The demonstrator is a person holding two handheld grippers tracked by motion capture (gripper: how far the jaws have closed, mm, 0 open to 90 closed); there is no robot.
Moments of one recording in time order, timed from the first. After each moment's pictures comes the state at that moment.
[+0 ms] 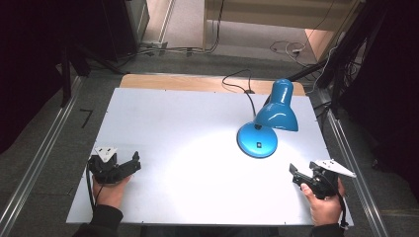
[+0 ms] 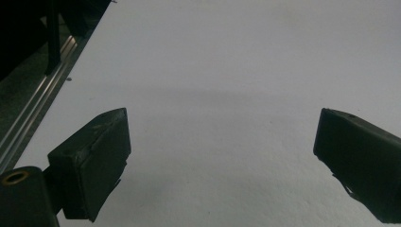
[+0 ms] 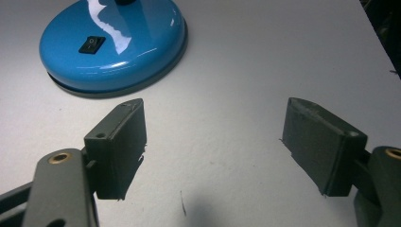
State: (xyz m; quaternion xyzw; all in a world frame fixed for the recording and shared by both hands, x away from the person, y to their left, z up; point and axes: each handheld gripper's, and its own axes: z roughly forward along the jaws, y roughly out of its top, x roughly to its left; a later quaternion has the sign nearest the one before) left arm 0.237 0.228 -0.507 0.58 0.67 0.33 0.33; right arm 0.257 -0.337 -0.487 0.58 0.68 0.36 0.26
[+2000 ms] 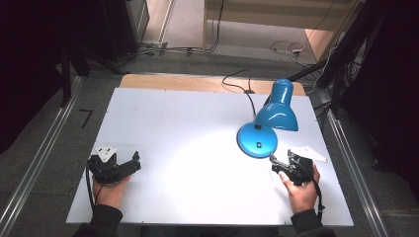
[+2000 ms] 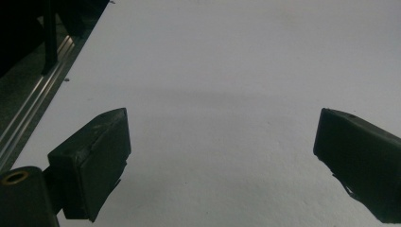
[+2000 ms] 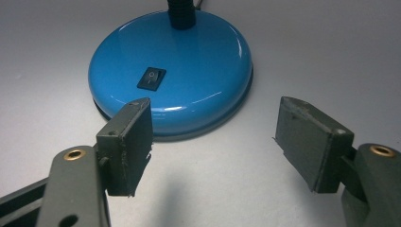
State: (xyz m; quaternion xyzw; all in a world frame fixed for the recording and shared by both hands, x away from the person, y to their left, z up) left arm 0.237 0.229 -0.507 0.58 0.67 0.33 0.34; right arm 0.288 -0.280 -0.487 0.55 0.70 0.37 0.26
